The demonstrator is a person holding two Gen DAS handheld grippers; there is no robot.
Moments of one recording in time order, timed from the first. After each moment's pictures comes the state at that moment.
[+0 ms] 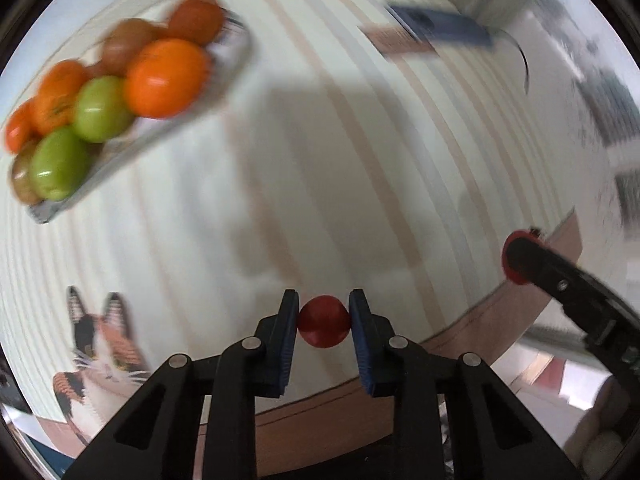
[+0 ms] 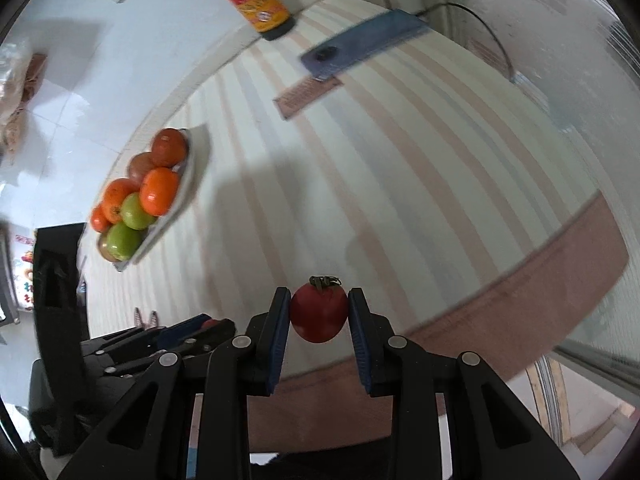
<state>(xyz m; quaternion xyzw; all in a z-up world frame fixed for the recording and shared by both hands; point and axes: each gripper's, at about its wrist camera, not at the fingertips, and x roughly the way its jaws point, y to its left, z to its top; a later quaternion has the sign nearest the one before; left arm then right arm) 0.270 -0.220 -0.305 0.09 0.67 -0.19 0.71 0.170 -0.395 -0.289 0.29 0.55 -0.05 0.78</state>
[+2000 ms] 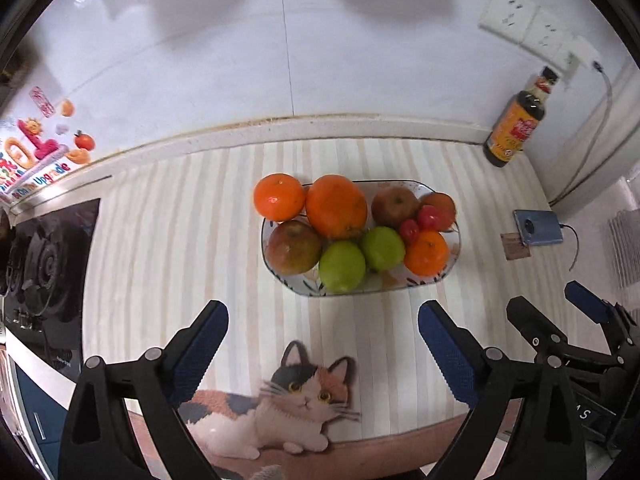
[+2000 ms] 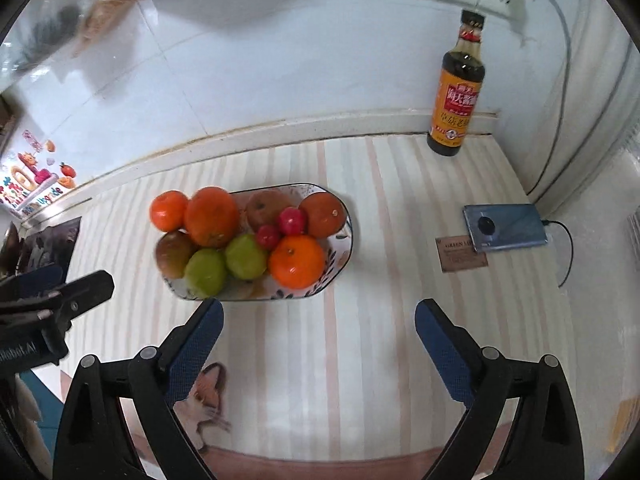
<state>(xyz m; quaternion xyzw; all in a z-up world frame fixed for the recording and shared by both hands) 0.318 -0.036 -0.162 0.01 0.55 -0.04 0.83 0.289 -0.228 -0.162 0.06 0.53 -0.01 0.85</state>
